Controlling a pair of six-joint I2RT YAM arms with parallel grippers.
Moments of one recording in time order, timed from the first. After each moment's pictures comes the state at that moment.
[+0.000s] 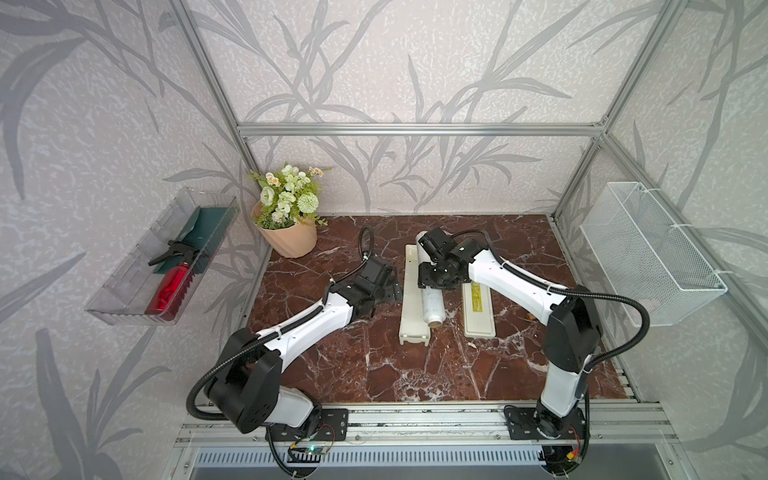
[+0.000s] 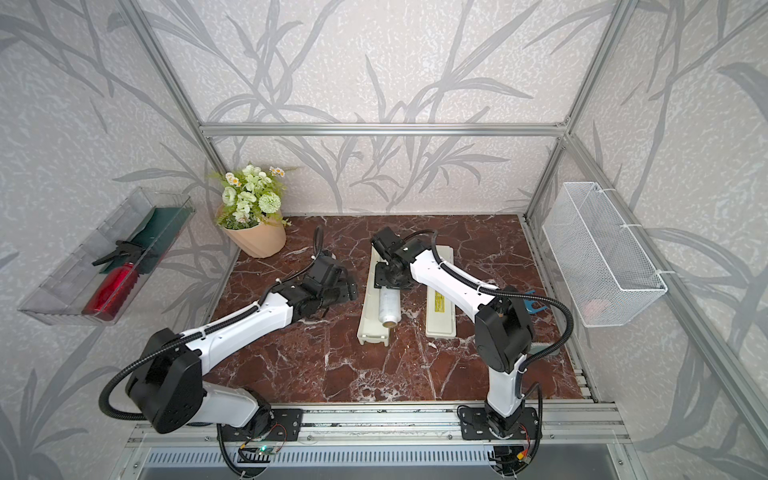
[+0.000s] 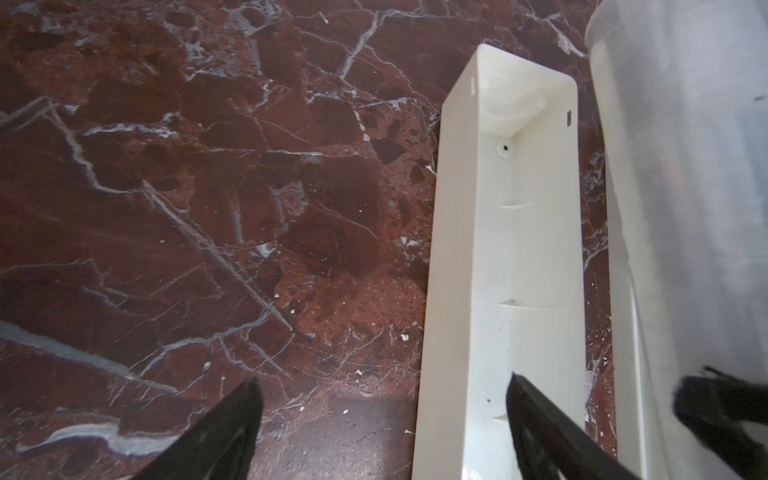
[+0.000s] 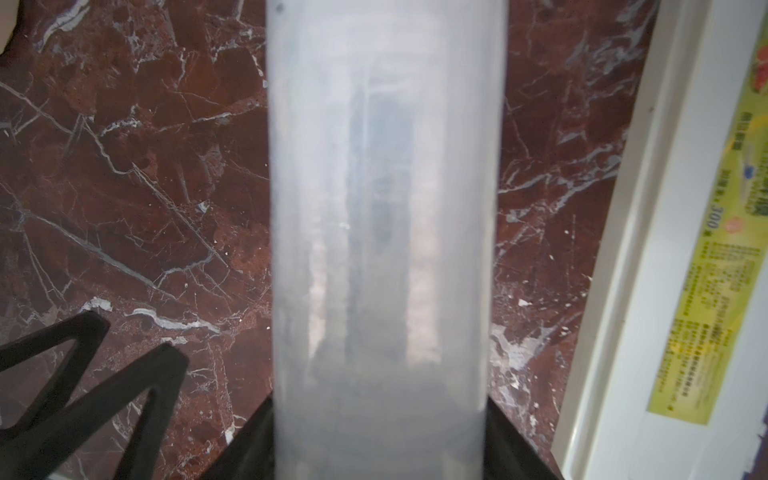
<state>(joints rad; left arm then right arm) -0.55 1.40 0.94 -0.41 -0.19 -0.66 0.72 1.89 1.65 -0.89 0.02 0.72</state>
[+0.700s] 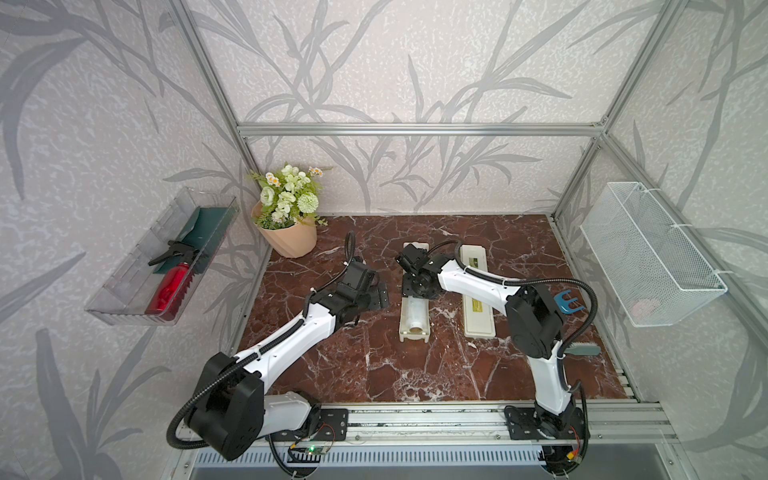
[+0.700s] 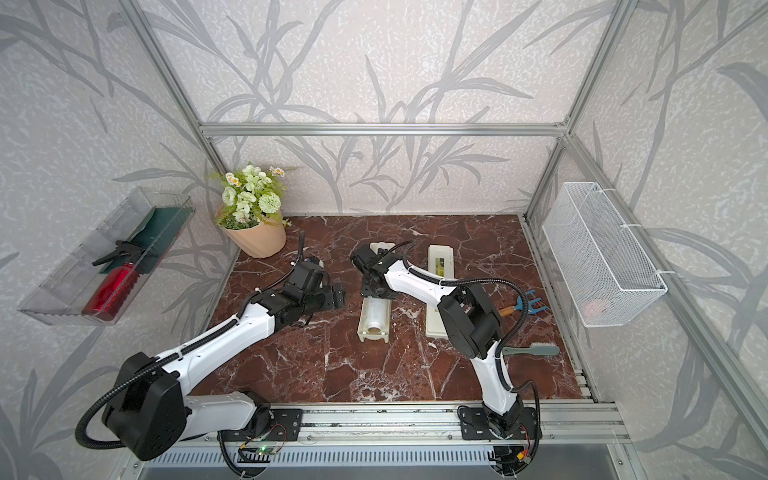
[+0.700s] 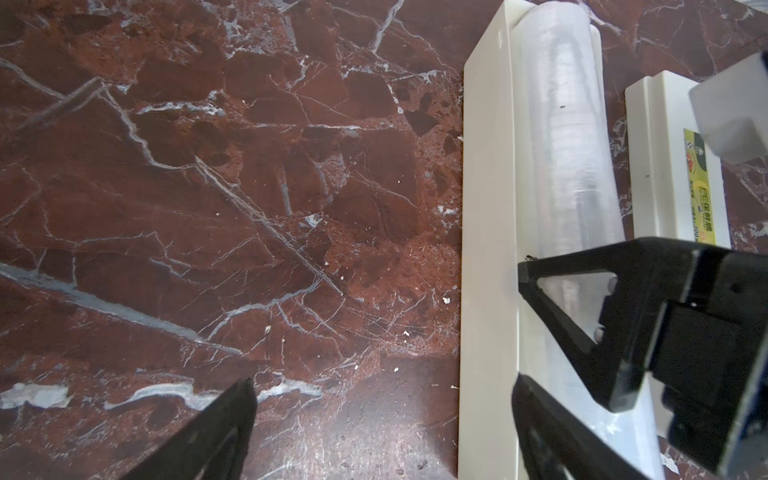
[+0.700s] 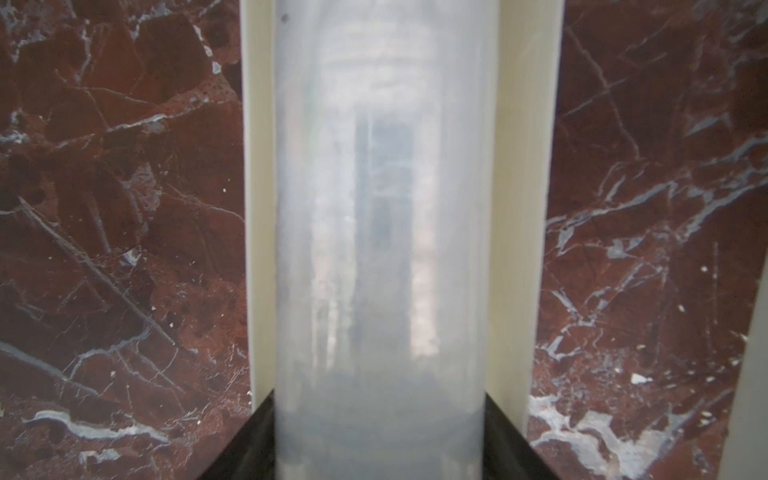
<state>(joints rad) -0.49 1.28 0.84 -0.45 -0.13 -0.58 0.79 2.09 1.66 -0.76 0.15 0.82</state>
